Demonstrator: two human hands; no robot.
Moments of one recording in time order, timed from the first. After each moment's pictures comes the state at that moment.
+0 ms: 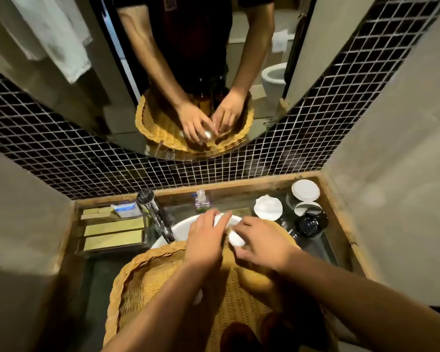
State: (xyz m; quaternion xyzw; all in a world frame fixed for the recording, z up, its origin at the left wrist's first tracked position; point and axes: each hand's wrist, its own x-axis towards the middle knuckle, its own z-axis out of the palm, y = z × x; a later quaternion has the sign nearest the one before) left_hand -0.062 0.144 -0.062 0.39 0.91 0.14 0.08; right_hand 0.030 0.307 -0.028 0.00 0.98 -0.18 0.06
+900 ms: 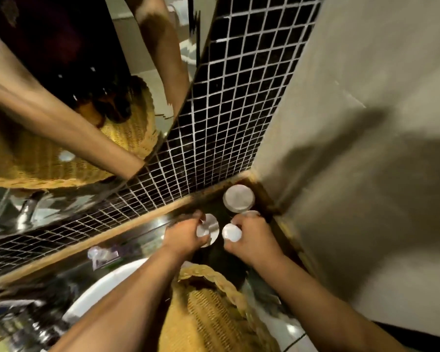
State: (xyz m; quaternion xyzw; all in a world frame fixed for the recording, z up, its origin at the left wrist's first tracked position) left_hand -0.121 0.353 -0.146 0.45 0.85 0.11 0.26; right_hand 0.043 0.450 -0.058 0.43 0.85 -0.31 0.02
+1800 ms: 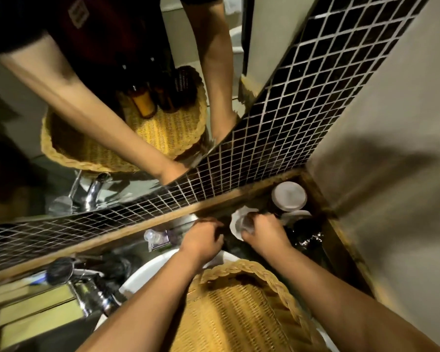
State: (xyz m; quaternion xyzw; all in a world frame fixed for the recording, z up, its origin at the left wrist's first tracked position) left_hand -0.154 0.292 -0.150 0.43 0.85 0.12 0.28; right_hand -0.028 0.422 -0.111 0.40 0.87 -0.26 0.12
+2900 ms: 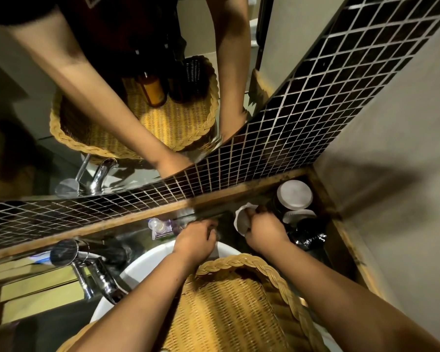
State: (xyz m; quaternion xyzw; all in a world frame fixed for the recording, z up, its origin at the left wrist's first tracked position) left_hand -0.149 0.261 -0.154 0.34 0.88 0.17 0.30; right_hand -0.036 0.426 -0.133 0.30 0.91 -0.15 0.24
